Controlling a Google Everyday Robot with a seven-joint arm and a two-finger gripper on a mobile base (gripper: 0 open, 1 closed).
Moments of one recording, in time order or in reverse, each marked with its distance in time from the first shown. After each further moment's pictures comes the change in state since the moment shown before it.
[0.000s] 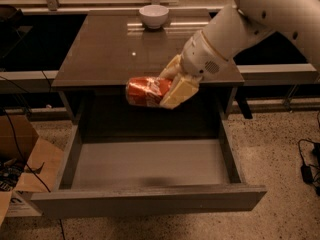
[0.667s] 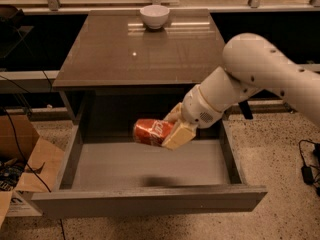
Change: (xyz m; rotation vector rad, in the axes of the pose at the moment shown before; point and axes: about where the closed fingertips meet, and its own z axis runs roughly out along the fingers) arm 0.073 0.043 0.079 -0.049 0.012 0.181
